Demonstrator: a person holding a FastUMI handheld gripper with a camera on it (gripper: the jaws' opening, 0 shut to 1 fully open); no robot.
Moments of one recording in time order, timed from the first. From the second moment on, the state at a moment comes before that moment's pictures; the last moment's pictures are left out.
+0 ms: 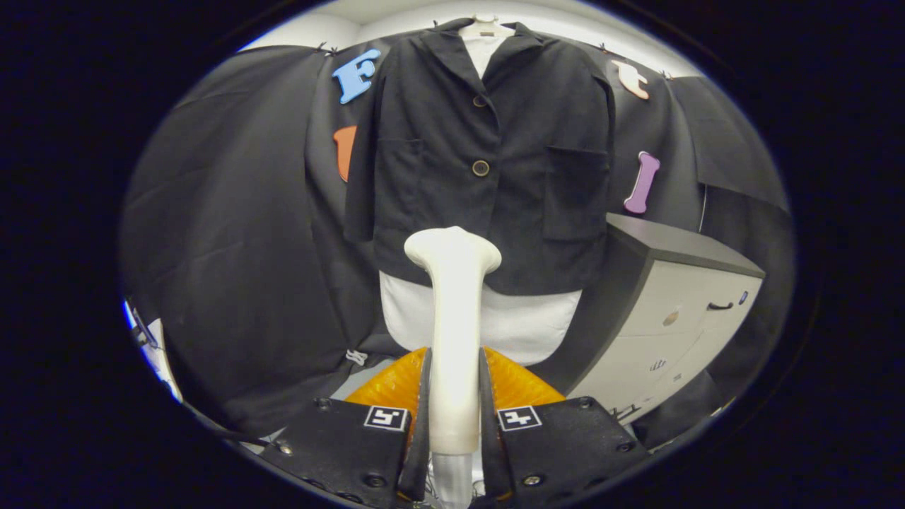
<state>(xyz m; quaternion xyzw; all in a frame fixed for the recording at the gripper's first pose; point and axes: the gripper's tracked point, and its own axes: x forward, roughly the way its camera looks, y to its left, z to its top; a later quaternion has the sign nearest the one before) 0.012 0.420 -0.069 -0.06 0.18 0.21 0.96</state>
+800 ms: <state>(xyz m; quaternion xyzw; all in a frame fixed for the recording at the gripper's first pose) -0.057 0.164 -0.038 -0.04 0.21 0.15 0.97</state>
